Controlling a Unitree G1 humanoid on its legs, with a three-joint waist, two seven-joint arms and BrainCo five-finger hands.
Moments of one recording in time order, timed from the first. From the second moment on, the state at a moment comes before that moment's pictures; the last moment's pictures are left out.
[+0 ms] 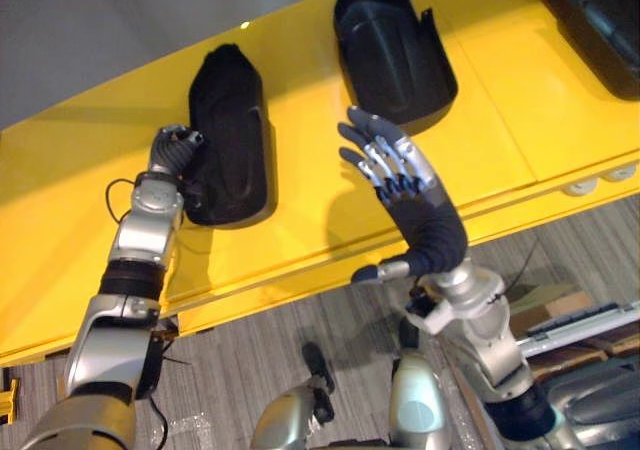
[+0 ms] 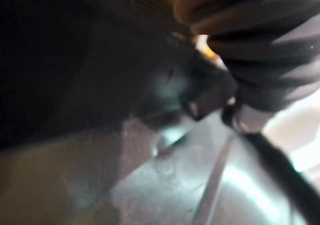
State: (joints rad) left arm -0.79 0.54 -0.05 0.53 -0.16 0.30 0.23; right arm -0.22 -0.33 0.35 -0.41 0.34 -0.43 0.19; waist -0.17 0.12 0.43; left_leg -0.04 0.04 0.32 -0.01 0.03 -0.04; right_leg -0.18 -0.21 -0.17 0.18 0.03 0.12
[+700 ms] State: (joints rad) left arm -0.71 0.30 0.15 -0.22 -0.13 -0.25 0.78; right arm -0.38 -0.21 0.41 -0.36 0.12 -0.55 0.12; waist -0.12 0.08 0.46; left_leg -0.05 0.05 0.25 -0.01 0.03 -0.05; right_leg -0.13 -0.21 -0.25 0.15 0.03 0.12
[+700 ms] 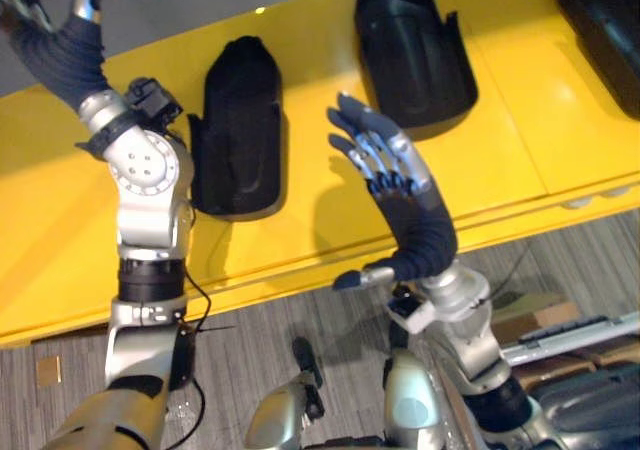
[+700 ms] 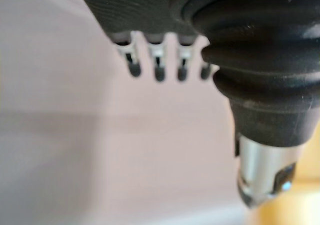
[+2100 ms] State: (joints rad) left arm 0.20 0.15 0.13 -0.31 -0.32 -0.41 0.42; right arm -0.04 -0.26 0.41 -0.30 0.02 -0.20 0.04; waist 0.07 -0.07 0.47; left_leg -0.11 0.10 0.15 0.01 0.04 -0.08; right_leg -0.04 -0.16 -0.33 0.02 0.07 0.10
